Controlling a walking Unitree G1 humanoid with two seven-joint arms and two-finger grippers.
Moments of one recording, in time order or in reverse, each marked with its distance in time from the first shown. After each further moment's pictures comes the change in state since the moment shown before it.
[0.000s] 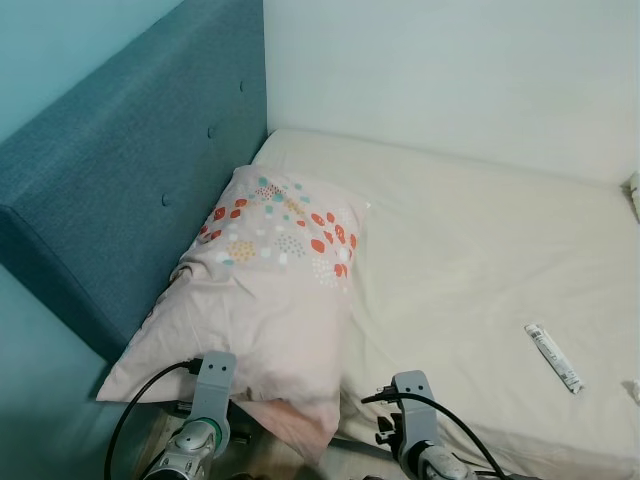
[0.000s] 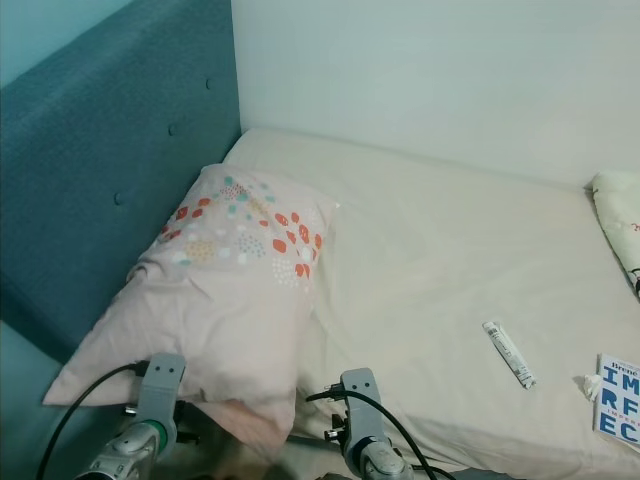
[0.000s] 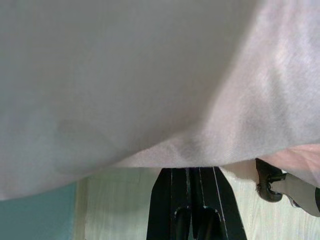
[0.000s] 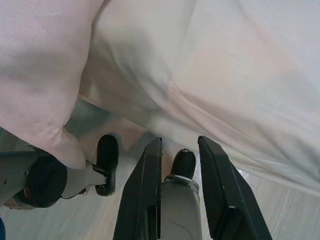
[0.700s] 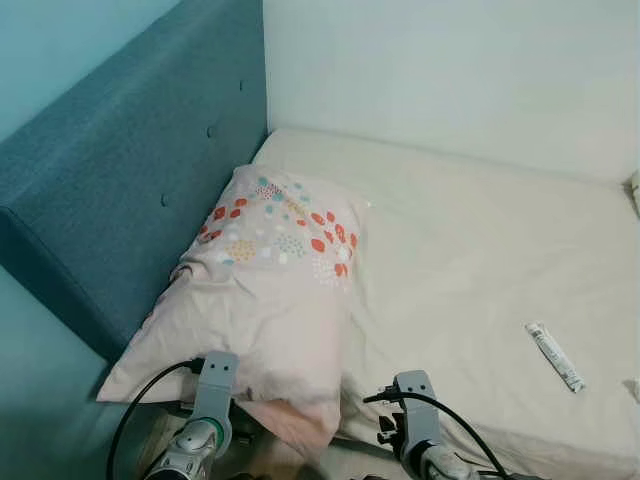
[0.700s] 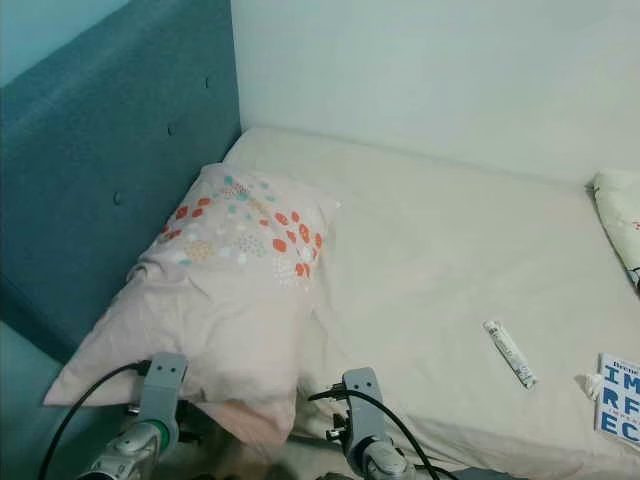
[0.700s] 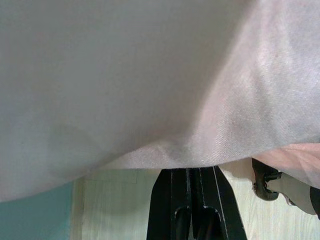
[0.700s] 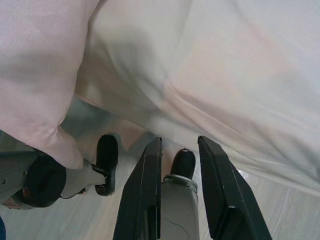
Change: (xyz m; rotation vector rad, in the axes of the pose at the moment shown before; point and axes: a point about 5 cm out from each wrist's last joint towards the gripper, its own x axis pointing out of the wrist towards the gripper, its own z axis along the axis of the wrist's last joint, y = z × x) left arm 0.000 -0.002 0.000 -0.007 -0.001 -0.016; right arm -0.001 -0.004 0.000 0.002 -0.001 -0.001
